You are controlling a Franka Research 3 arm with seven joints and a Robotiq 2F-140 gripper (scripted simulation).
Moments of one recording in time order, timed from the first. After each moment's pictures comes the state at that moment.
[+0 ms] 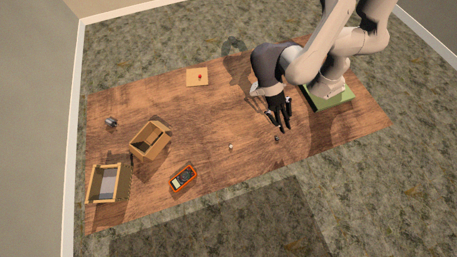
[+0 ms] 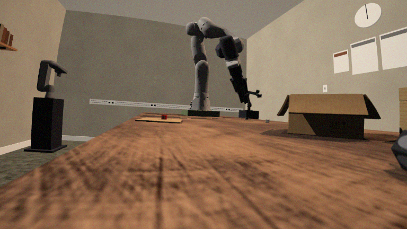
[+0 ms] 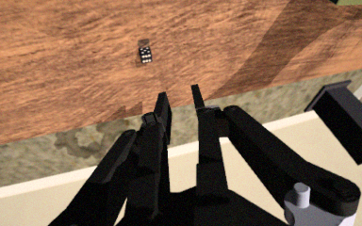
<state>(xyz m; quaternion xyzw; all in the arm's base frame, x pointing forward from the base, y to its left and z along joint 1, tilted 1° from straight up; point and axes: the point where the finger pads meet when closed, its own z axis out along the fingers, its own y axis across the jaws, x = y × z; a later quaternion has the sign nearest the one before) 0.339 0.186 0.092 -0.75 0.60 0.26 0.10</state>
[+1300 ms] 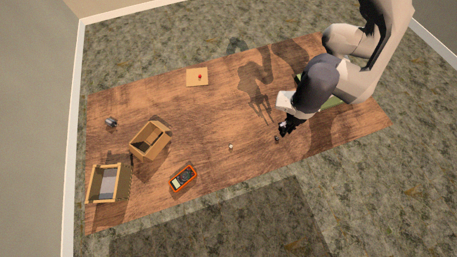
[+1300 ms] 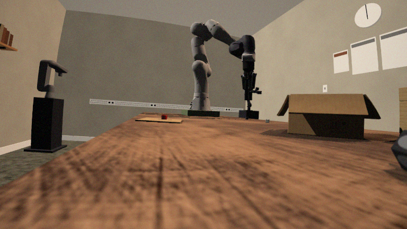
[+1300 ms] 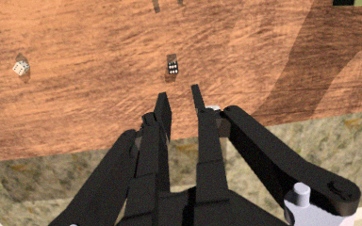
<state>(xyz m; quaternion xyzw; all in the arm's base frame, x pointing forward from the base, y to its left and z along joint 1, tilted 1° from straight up) 0.349 0.217 0.111 -0.76 0.65 0.03 0.00</state>
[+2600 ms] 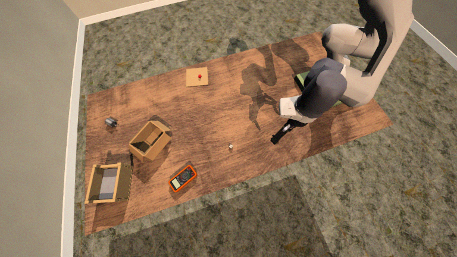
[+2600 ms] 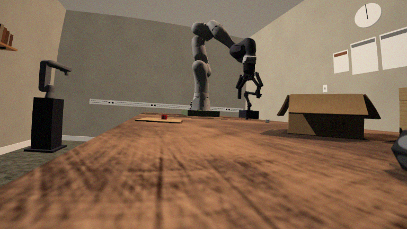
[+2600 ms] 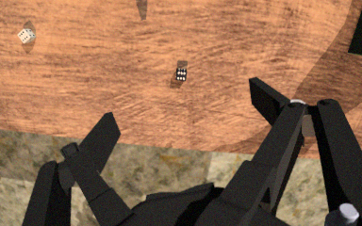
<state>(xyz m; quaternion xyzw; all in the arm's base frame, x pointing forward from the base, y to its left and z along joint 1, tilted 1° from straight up) 0.352 0.216 0.099 -0.83 0.56 -0.01 -0.01</state>
